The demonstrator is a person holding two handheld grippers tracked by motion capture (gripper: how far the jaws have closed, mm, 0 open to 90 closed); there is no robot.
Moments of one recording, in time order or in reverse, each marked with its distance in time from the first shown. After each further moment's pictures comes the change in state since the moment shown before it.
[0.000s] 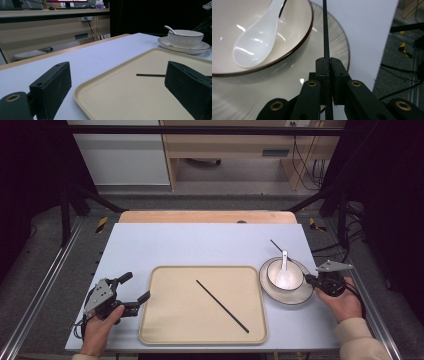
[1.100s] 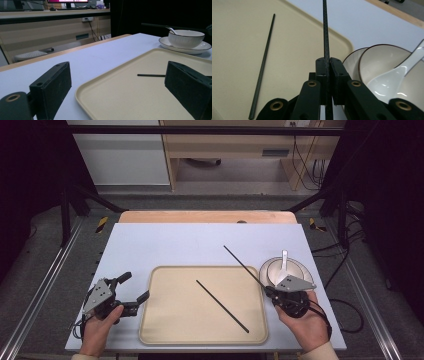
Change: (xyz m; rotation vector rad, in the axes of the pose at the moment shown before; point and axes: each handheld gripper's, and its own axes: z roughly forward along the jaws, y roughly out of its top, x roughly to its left) left arm 0.000 0.001 -0.001 0.002 0.004 0.007; right arm 0.151 0.044 -0.043 -0.105 0.133 -0.131
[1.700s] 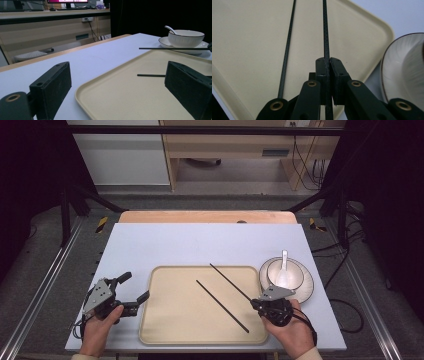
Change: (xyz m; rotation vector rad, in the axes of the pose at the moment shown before) left arm 0.000 0.000 0.000 0.000 0.000 0.002; right arm 0.031 -0.011 0.026 0.092 0.099 -0.007
